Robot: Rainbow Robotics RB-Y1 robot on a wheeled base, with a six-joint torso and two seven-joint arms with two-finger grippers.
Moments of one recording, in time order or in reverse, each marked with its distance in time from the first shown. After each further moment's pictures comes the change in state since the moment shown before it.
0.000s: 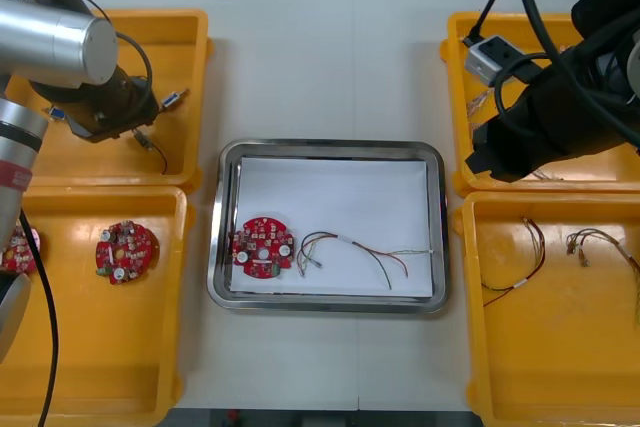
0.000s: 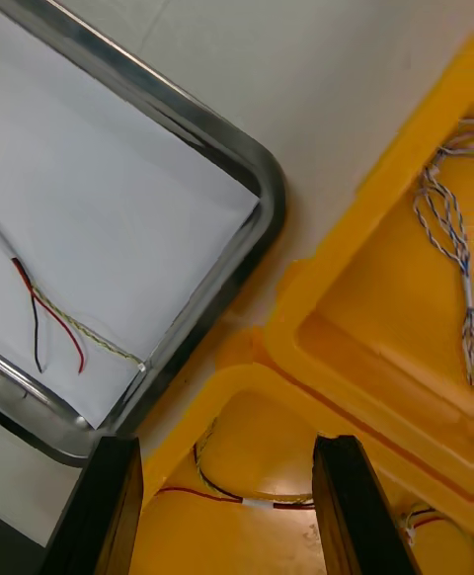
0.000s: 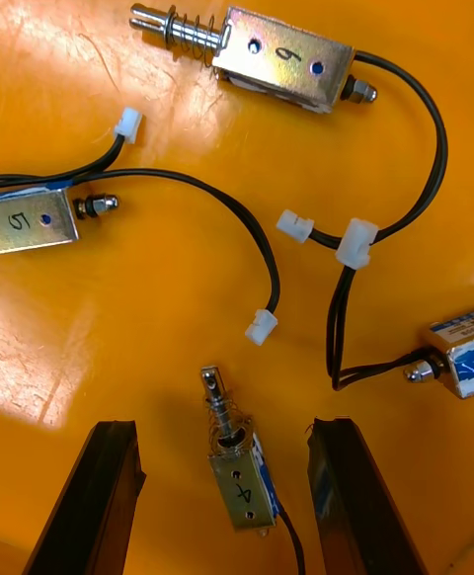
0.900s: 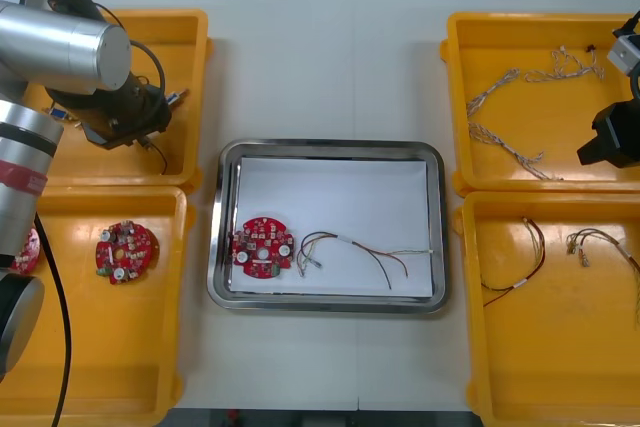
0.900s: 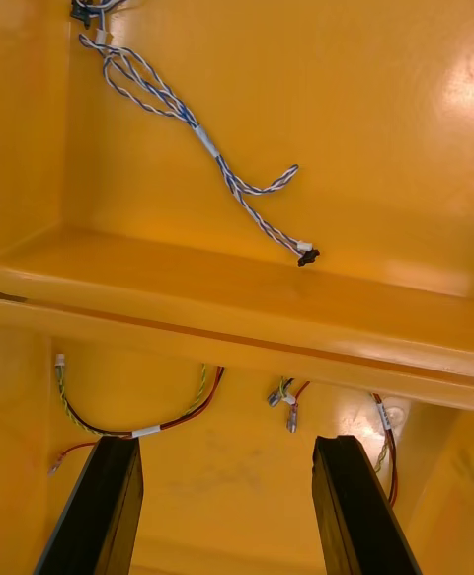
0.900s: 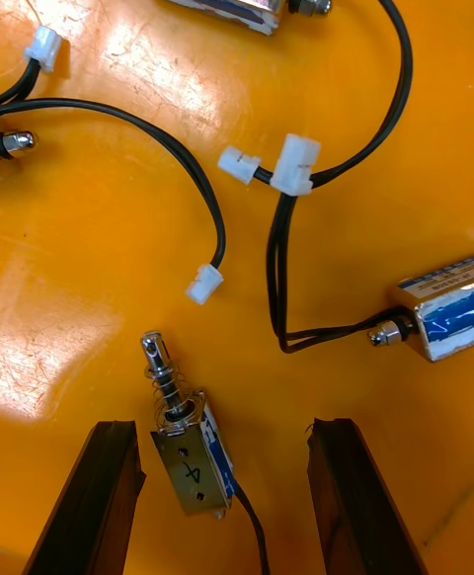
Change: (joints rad) right arm 0.133 -0.134 -0.260 0.187 -0.021 0.000 -0.018; left arm 0.006 -0.035 0.000 0.005 -0.002 0.001 0.001
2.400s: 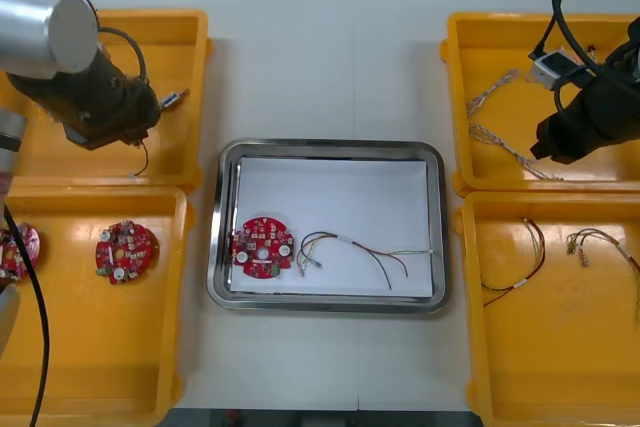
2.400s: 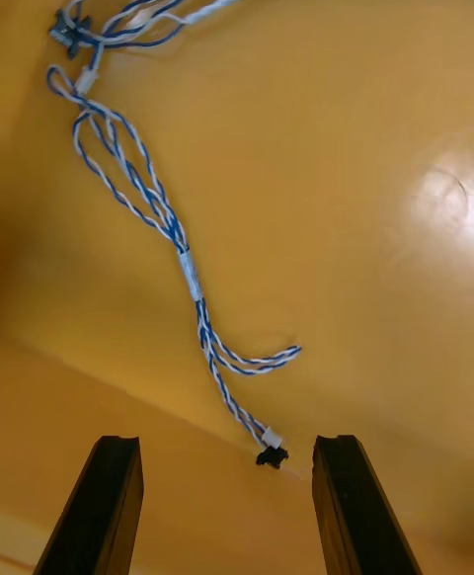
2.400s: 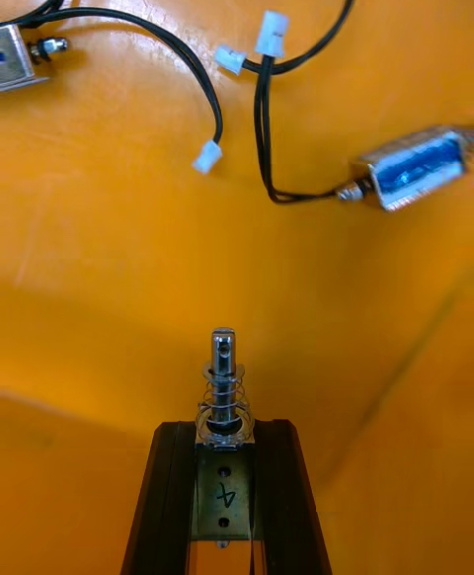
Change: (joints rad) right arm -0.131 0.000 0.306 0.381 0.073 -0.385 0.438; left arm 0.040 0.059 0.041 -0.216 0.140 0.218 0.000
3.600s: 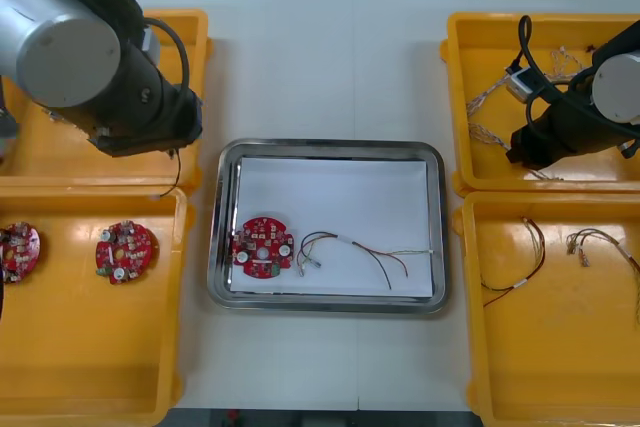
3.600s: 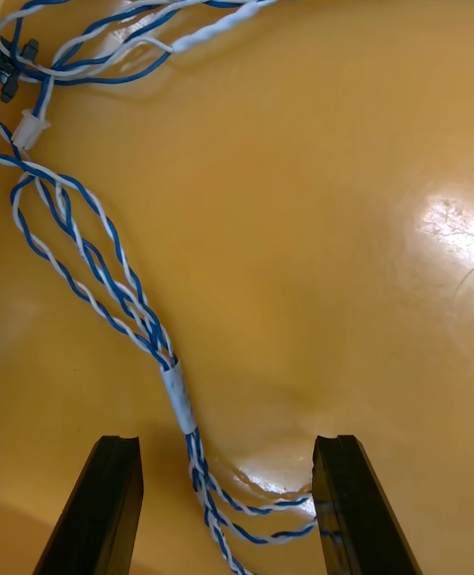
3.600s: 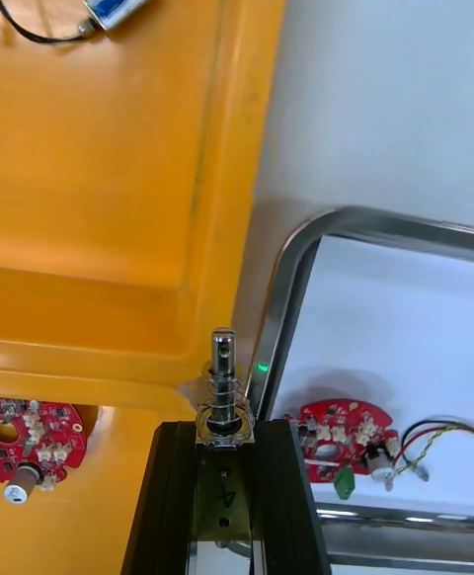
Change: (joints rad) right arm -0.016 0.070 0.077 0.173 0.045 -0.216 0.041; left arm 0.005 0.121 -0.246 -0.475 0.229 0.170 0.231
